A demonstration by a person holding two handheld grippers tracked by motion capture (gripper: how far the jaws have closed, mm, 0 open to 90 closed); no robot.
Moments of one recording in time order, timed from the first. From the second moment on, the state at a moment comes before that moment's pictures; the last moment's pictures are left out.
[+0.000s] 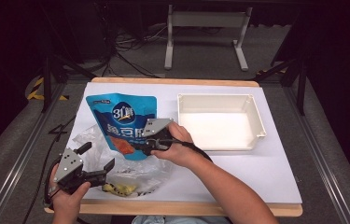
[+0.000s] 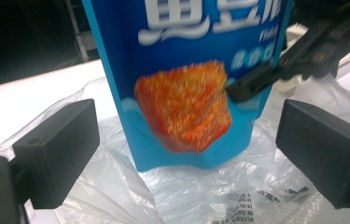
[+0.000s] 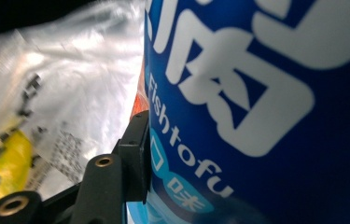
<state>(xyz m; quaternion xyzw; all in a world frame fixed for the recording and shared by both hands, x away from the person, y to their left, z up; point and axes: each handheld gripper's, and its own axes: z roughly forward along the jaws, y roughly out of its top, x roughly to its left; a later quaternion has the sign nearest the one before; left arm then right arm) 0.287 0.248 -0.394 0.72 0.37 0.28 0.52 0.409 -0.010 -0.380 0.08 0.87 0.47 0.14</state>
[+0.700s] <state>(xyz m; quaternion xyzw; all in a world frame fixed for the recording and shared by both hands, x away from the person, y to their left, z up) 0.288 0.248 -0.394 0.72 0.37 0.28 0.52 0.401 -0.018 -0.316 0.07 0.86 0.48 0.13</state>
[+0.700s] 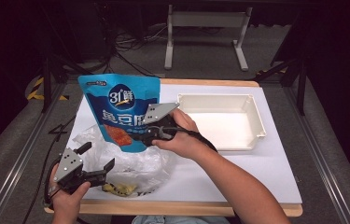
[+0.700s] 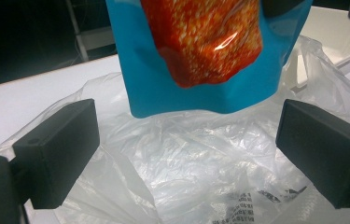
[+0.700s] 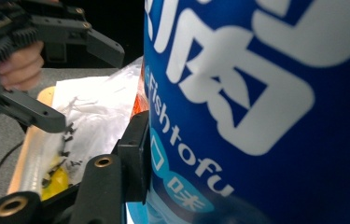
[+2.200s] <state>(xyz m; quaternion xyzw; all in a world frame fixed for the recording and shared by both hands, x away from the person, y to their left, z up) 0.288 0.247 -0.395 0.72 0.37 0.28 0.52 0.404 -0.120 -0.263 0.12 0.85 0.47 0.20</state>
